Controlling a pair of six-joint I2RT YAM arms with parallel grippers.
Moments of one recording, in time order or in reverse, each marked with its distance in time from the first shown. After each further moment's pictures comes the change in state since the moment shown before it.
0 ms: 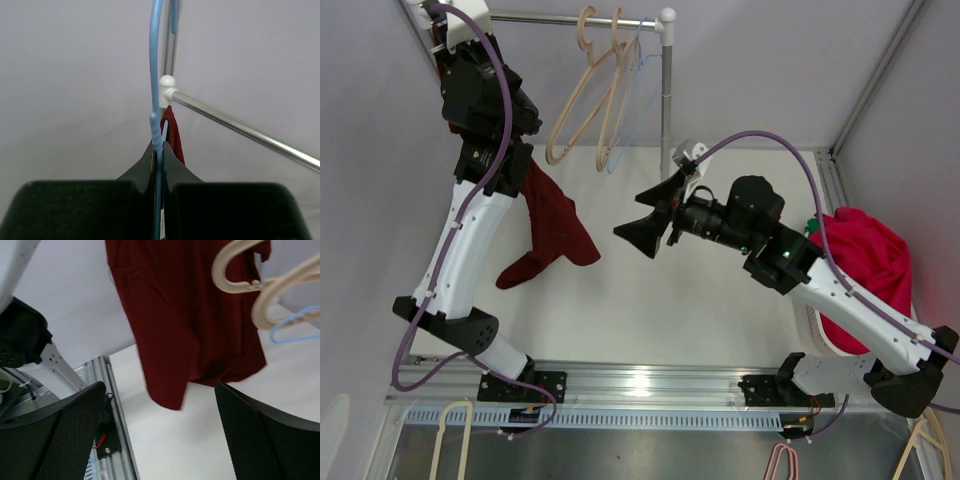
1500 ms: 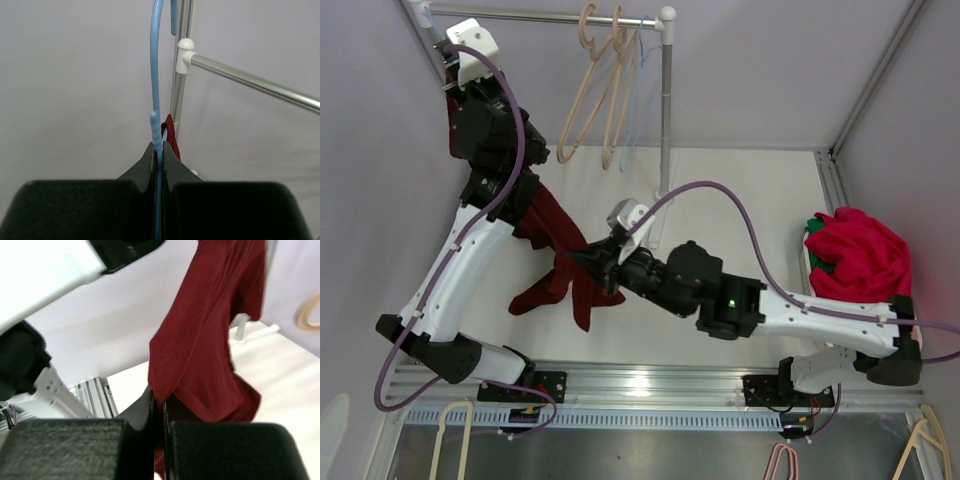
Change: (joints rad) left arm -0.062 -0.193 -0.347 0.180 -0.135 0.073; right arm 0.493 0.204 0.023 0.297 0.539 -0.150
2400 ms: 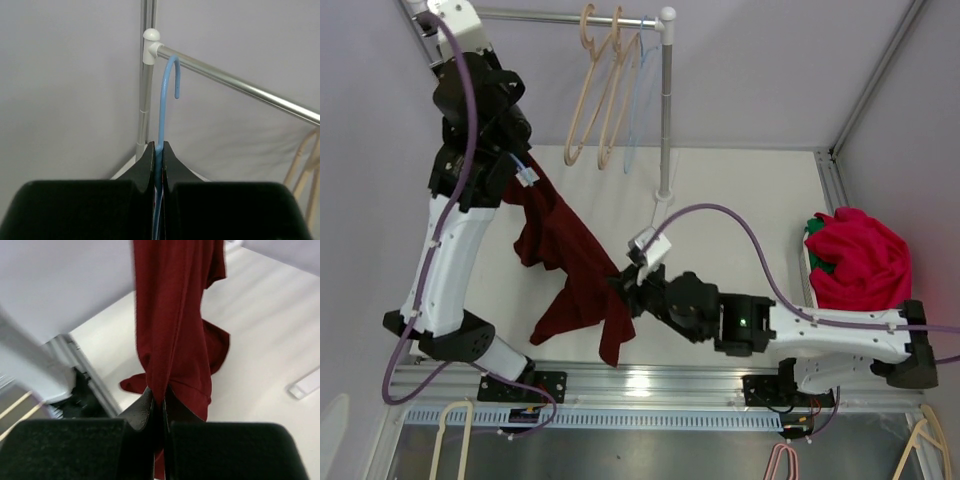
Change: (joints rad) left arm 0.016 0.149 0.437 -0.655 0.105 -0.374; right arm 0.109 -0.196 -0.276 -0.185 0.308 0.176
